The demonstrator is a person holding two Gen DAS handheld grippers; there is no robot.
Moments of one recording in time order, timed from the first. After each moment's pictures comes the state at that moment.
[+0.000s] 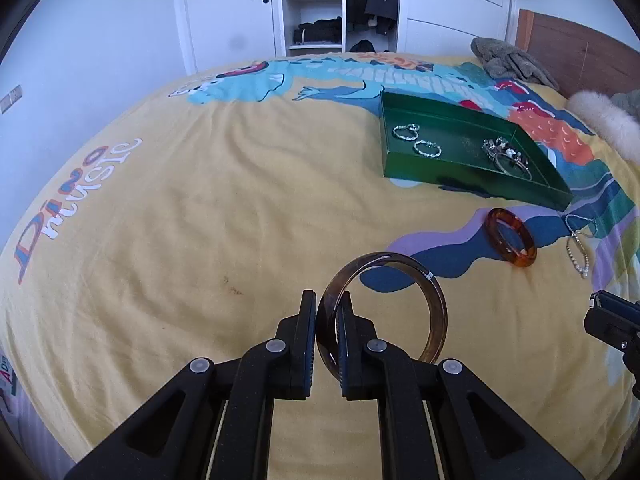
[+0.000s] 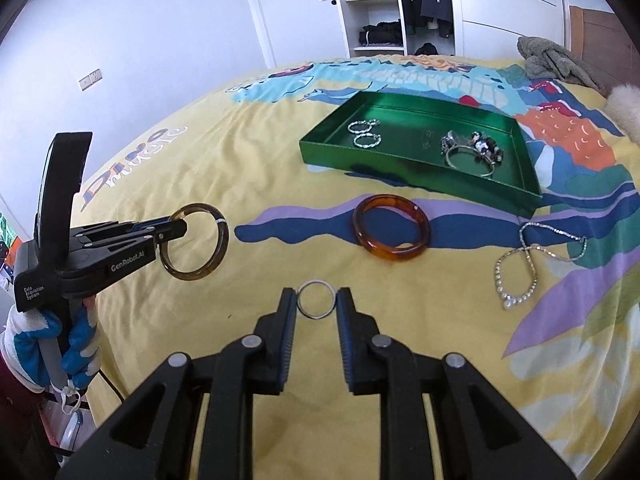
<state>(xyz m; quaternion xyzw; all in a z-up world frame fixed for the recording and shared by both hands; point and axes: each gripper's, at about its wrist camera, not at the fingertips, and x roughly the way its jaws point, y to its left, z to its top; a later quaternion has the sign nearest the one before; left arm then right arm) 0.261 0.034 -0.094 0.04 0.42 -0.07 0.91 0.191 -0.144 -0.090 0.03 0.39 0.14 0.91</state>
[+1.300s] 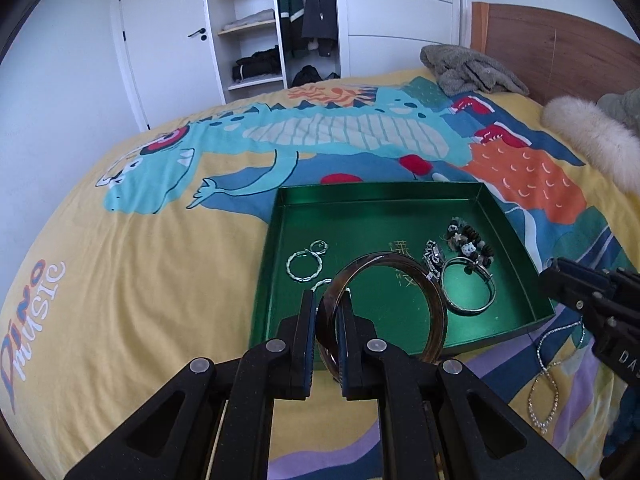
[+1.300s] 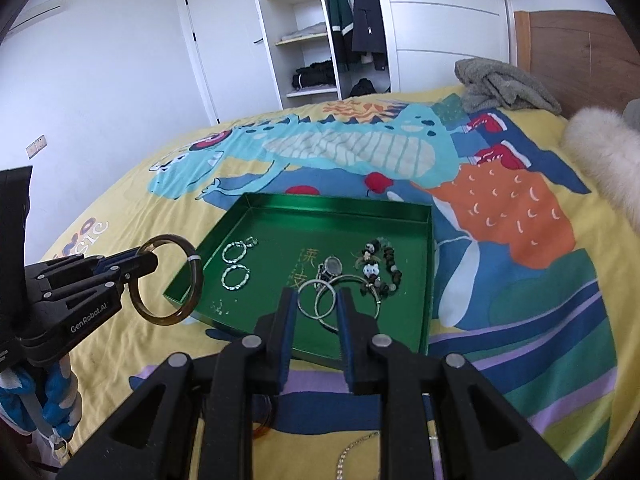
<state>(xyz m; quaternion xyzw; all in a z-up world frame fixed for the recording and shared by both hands) 0.415 -0.127 -0.056 0.09 0.39 -0.13 0.91 0.339 -0.265 -0.041 0.06 0.34 0.05 0.94</state>
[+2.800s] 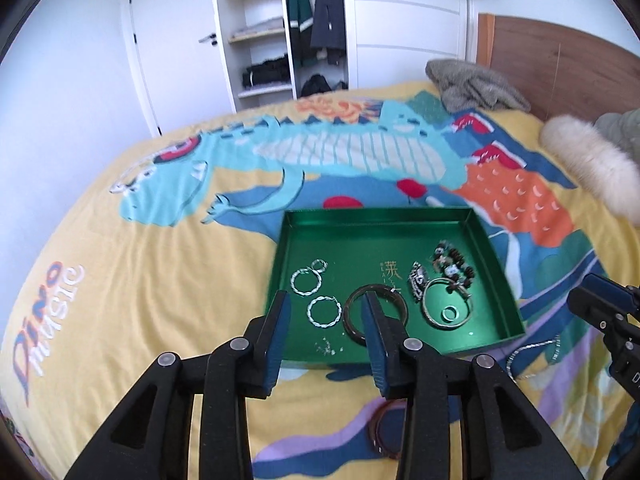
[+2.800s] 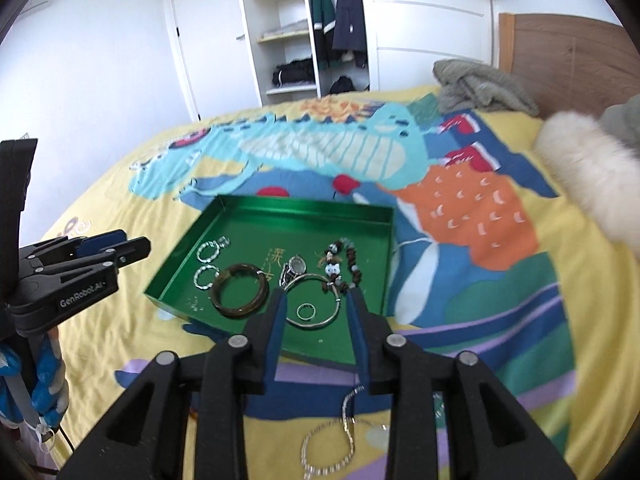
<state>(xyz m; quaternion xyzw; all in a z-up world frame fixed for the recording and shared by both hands) 0.380 -0.124 0.009 0.09 0.37 -0.11 0.92 0.309 -0.288 -0.009 0.05 0.34 0.01 0.94</state>
